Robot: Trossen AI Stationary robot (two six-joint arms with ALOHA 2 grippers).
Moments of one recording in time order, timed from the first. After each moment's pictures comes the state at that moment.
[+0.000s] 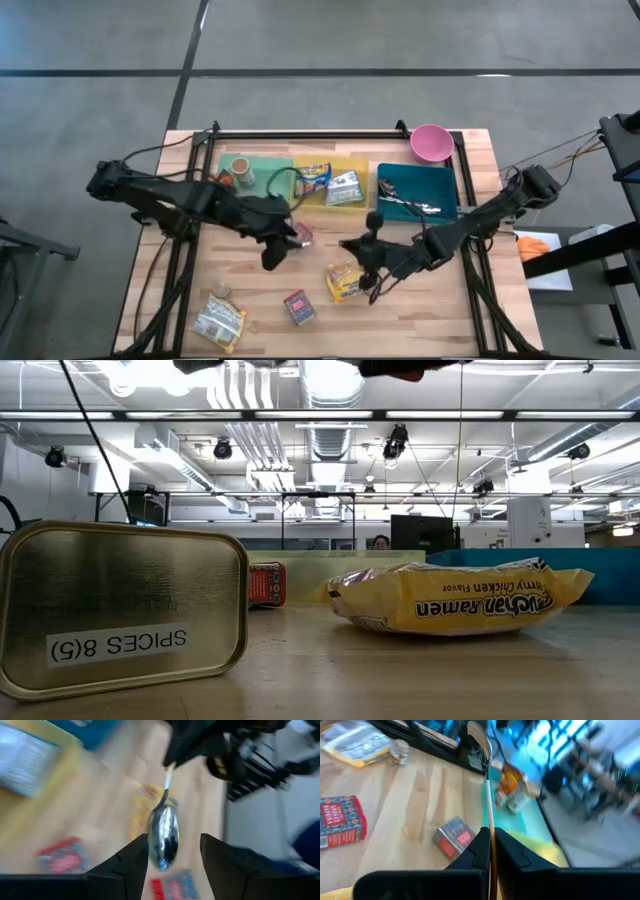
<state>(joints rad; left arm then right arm) -0.26 1.36 1.32 -0.69 -0.07 -0.66 0.49 1.50 0.98 0.05 0.74 -0.15</state>
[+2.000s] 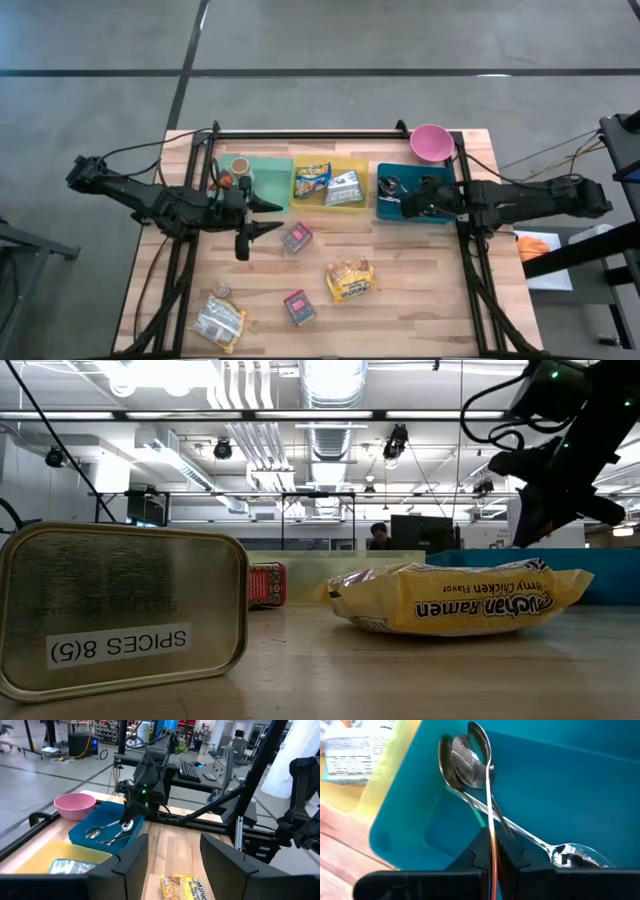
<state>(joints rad) -0.35 0.97 0.87 -0.07 -0.40 -0.23 -0.09 0.85 0.48 -0.70 0.37 1.16</state>
